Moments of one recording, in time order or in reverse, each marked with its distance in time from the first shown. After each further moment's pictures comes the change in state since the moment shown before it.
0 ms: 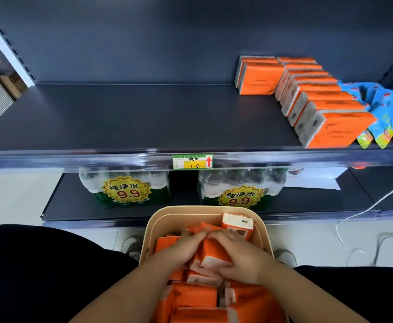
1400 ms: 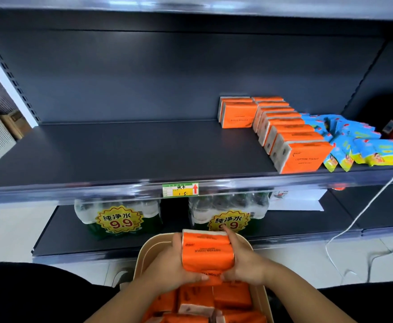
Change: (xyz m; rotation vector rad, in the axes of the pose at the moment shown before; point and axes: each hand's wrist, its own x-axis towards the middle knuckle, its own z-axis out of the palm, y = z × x) left_hand -0.059 0.026 -0.023 0.551 0.072 0.617; right_hand -0.027 -0.016 -0.062 0.431 0.049 0.279
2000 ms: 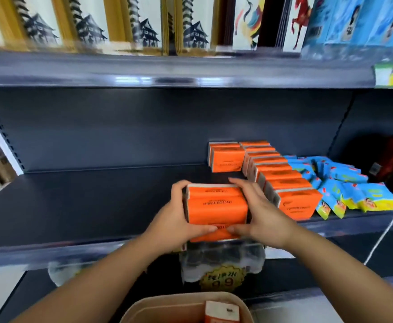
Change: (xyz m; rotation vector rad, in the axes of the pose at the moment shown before) left_hand 0.076 0.150 -0.115 -0.024 0.349 0.359; right_hand -0.010 -0.088 -0.164 -0.327 0.566 -0.430
